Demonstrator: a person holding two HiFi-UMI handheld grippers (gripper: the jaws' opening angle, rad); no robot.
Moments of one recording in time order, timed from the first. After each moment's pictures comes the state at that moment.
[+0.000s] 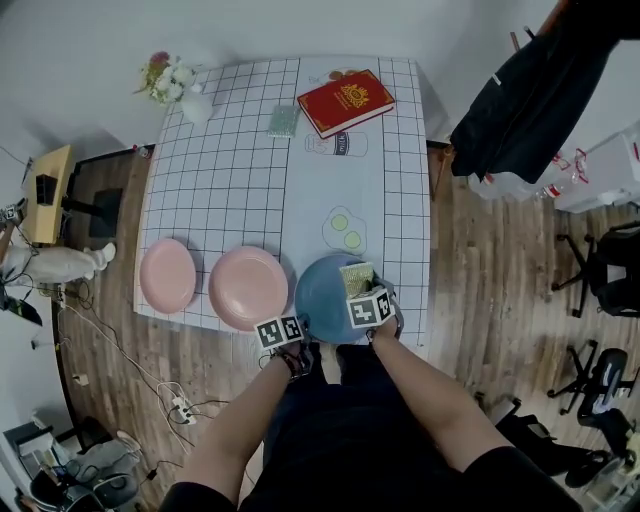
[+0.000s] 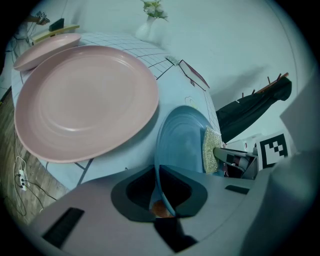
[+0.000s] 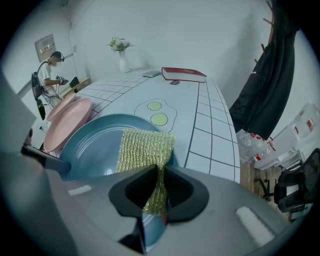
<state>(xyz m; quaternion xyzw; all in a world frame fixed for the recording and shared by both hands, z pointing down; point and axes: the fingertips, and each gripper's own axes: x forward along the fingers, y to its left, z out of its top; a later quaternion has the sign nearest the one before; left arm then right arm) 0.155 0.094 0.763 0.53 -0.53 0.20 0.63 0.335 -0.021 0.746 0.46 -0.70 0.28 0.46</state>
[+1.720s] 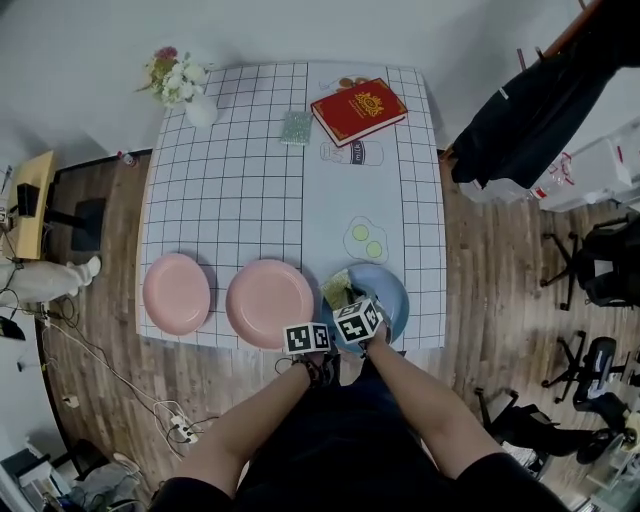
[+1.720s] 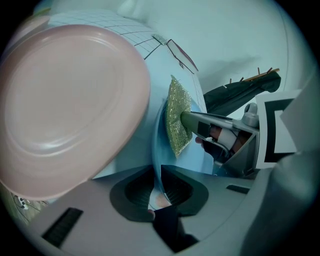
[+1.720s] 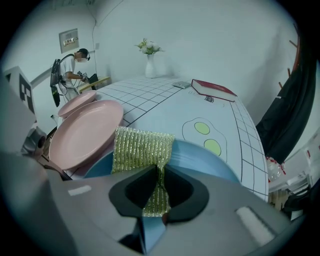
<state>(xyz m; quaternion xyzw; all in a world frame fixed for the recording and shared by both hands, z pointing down) 0.172 0.093 0.766 0.59 -0.40 0.24 0.66 0.209 -0.023 0.747 0.41 -0.76 0.22 0.44</state>
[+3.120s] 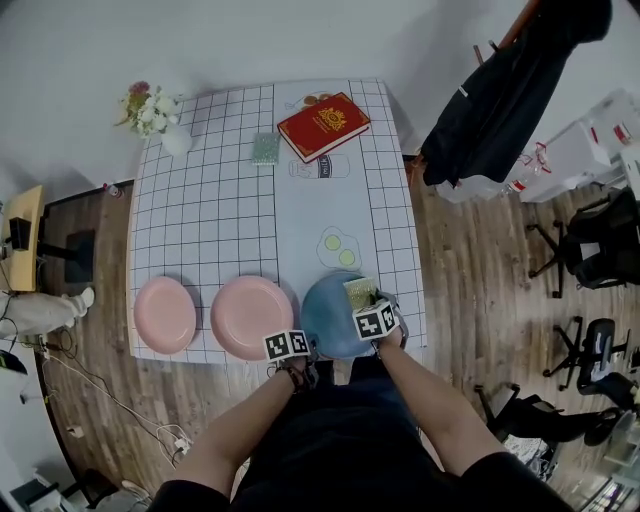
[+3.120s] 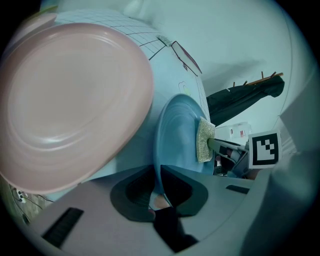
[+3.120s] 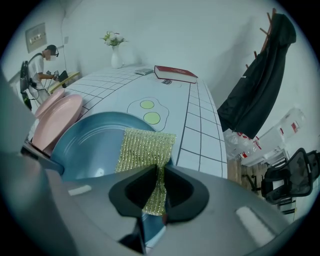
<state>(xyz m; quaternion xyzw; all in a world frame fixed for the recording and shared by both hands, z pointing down) 0.167 0.093 0.771 0.57 -0.42 0.23 0.67 0.350 -0.018 0.746 0.51 -0.66 0.26 0.48</state>
